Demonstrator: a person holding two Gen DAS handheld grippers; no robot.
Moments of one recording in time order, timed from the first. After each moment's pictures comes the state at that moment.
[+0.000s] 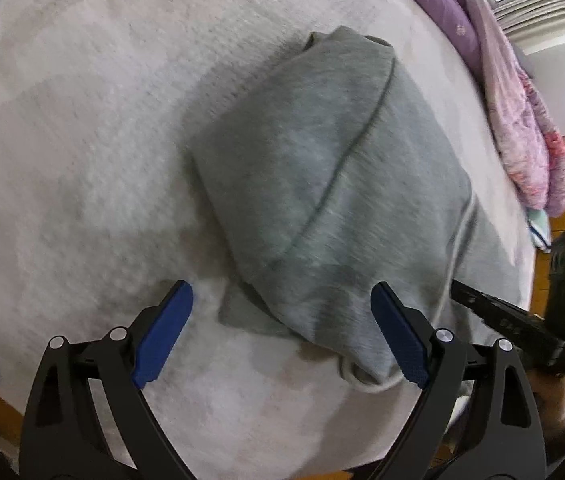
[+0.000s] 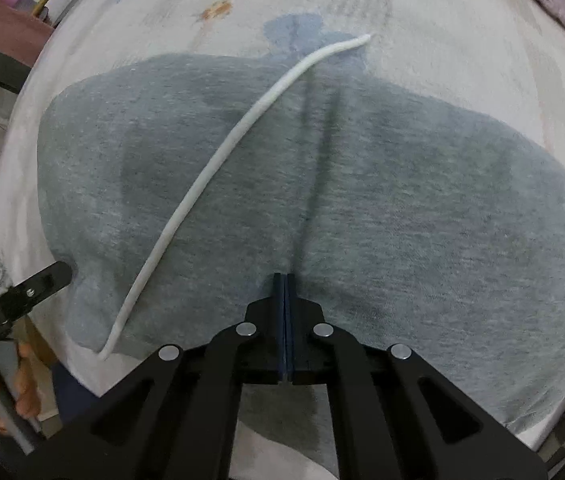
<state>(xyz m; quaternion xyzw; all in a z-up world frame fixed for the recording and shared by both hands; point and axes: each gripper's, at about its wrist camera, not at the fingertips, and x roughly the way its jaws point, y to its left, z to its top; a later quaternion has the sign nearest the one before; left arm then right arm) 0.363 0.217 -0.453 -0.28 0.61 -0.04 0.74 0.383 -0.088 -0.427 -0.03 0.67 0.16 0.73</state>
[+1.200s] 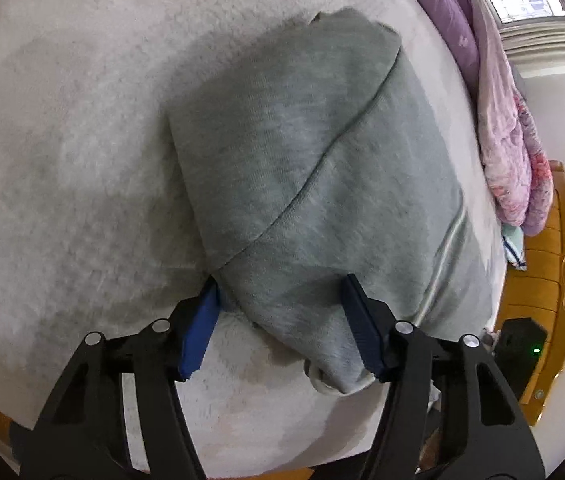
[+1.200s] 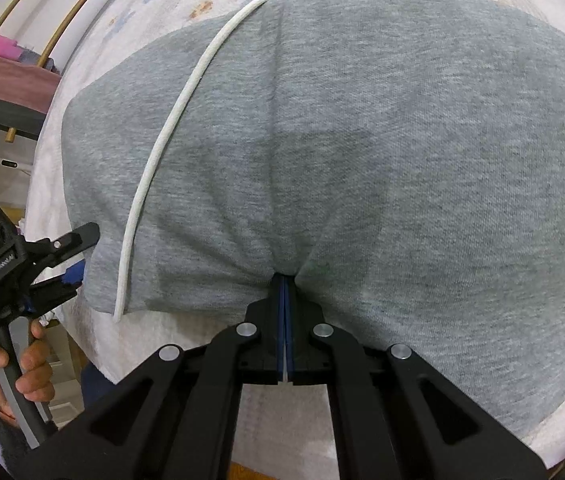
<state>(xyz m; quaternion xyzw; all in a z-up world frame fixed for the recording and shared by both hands) 0.363 0.215 -0.471 -0.34 0.61 -0.05 0.72 0.332 -0.125 -0.438 0.11 0.66 0.16 0.73</state>
